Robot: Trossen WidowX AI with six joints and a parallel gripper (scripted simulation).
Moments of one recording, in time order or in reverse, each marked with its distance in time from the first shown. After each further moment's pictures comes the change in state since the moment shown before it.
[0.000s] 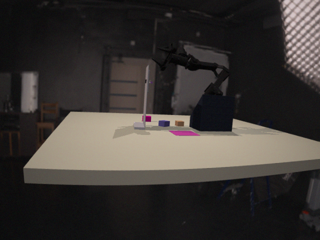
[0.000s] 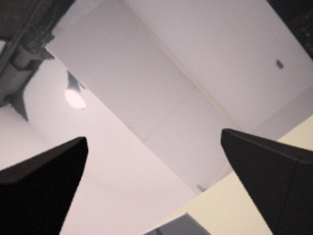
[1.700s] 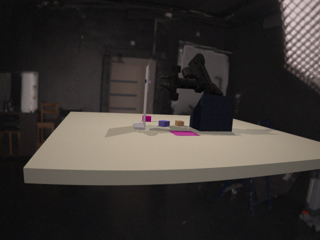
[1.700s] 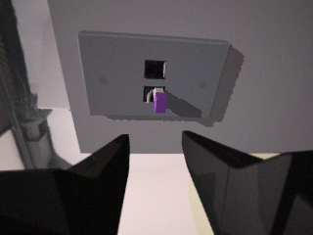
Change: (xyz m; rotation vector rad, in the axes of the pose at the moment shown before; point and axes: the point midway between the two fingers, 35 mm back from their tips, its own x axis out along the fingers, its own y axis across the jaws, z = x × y) arm -0.014 -0.002 -0.221 0.739 0.100 -0.146
